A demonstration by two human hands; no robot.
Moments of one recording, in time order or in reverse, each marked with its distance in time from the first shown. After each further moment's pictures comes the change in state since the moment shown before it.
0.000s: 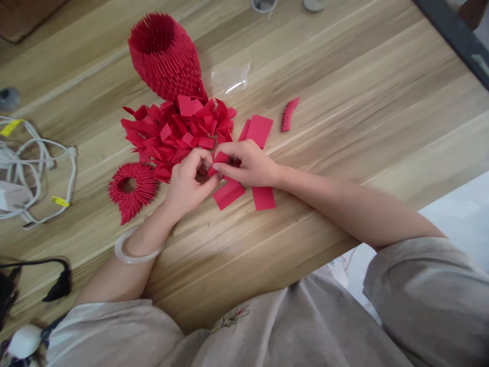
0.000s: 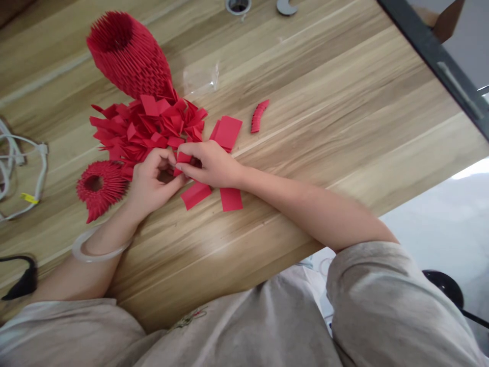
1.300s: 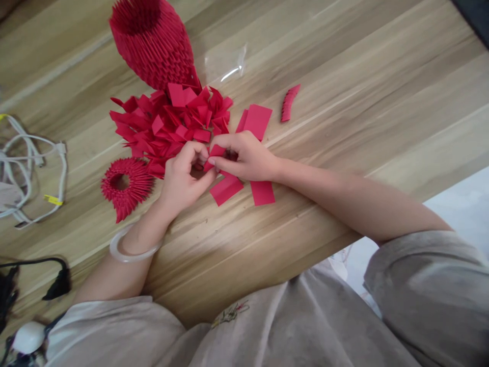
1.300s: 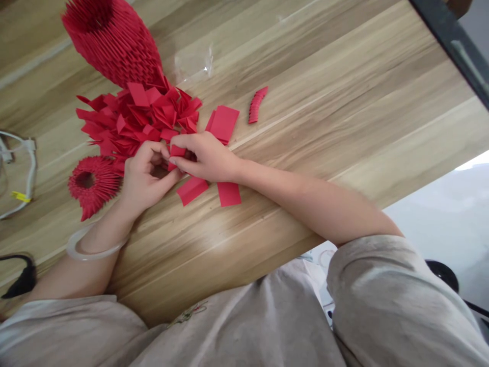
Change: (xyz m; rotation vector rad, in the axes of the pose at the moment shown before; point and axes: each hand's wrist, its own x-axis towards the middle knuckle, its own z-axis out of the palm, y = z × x) left_hand 0.000 -0.003 0.002 -0.007 0.010 -0.009; right_hand -0.001 0.000 -0.001 -0.005 0.006 -0.011
